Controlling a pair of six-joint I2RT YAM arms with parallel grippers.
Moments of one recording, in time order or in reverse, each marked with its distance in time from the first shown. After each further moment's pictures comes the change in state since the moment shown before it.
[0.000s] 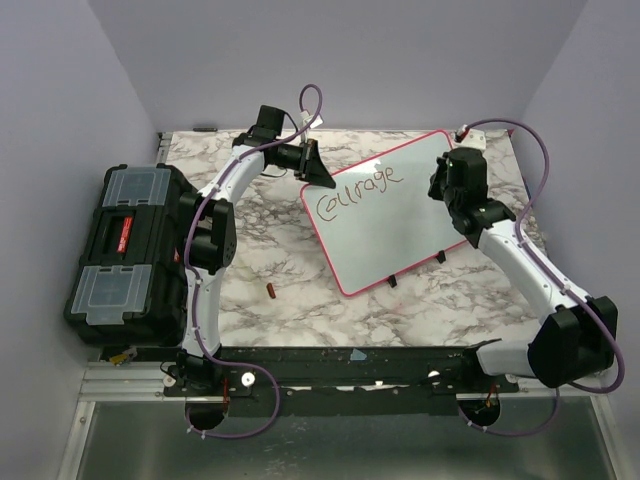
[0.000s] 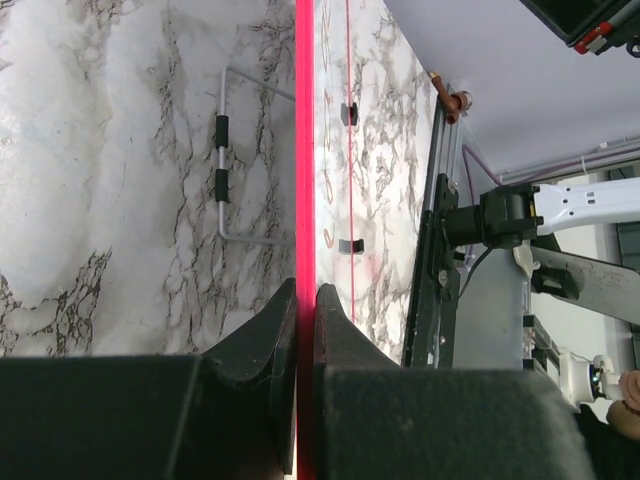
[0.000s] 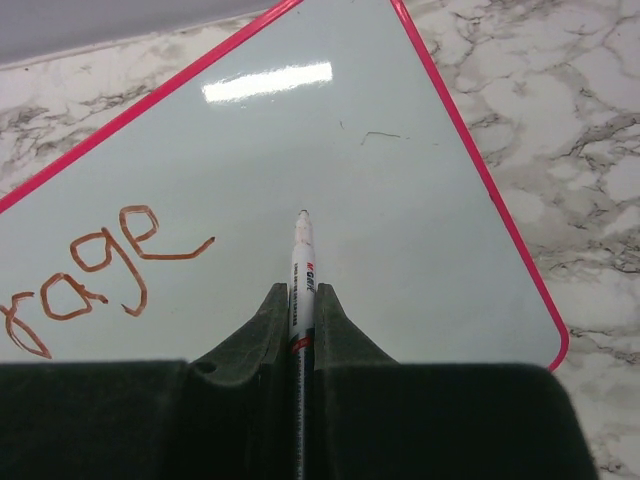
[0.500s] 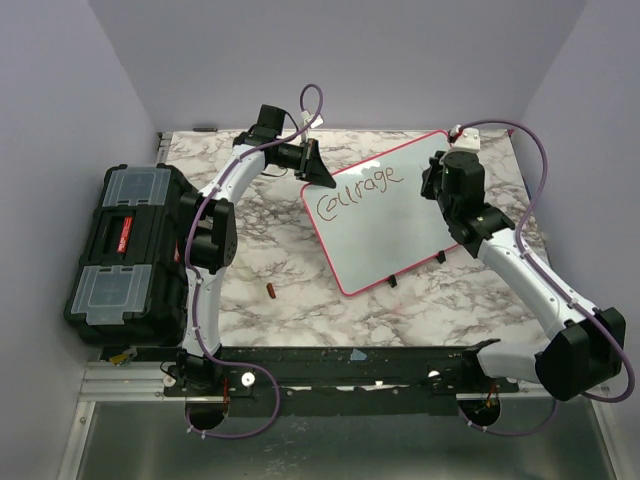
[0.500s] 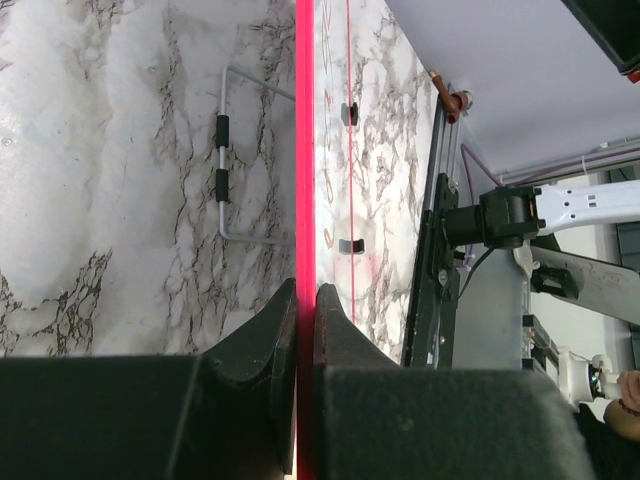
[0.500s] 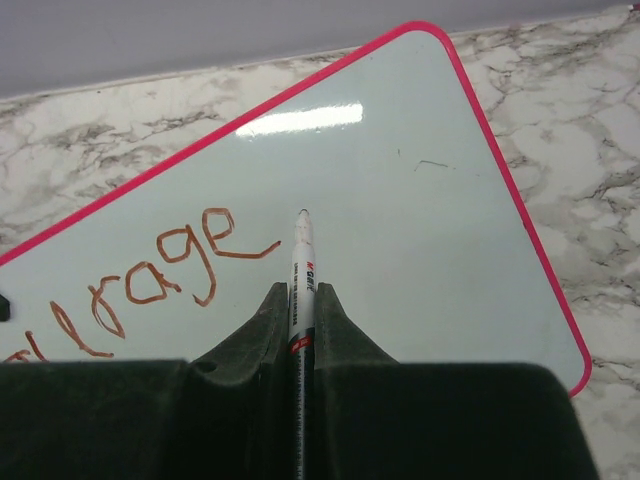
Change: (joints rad) left arm -0.002 0.010 0.018 -0.017 -0.003 0.003; right arm 0.073 -0.065 -0.008 0.047 0.029 -0.028
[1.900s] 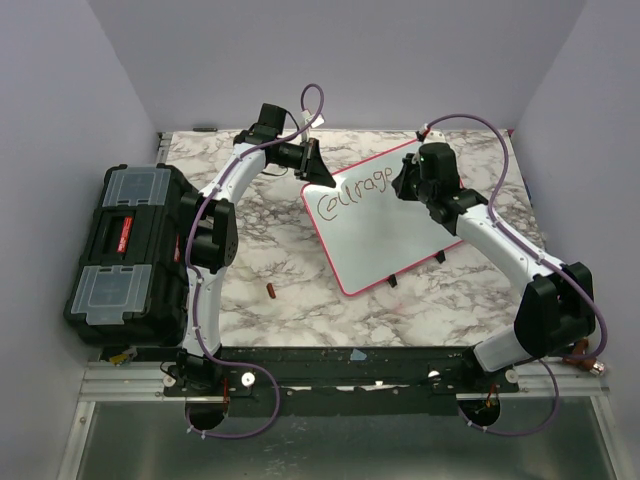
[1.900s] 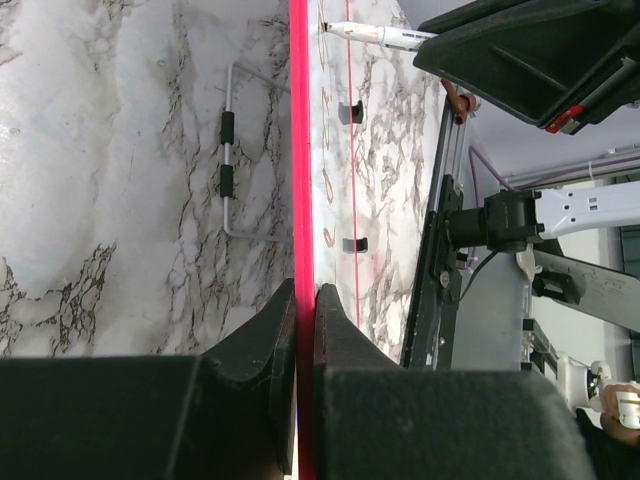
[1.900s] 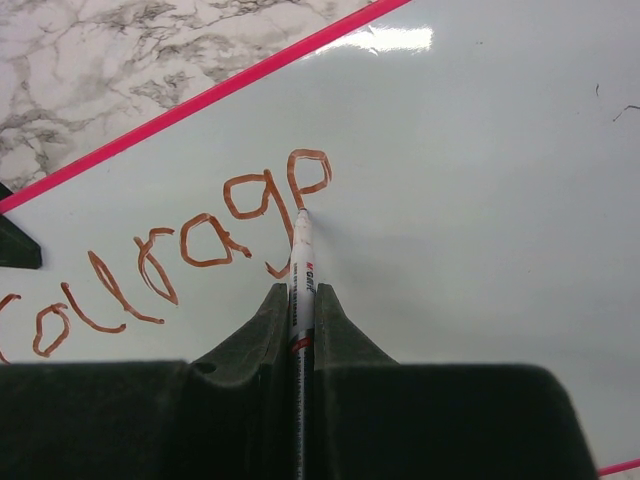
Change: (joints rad) left arm -0.003 0.007 0.031 -0.046 -0.027 0.004; right arm 0.000 0.243 0.098 -0.058 -0.254 0.069
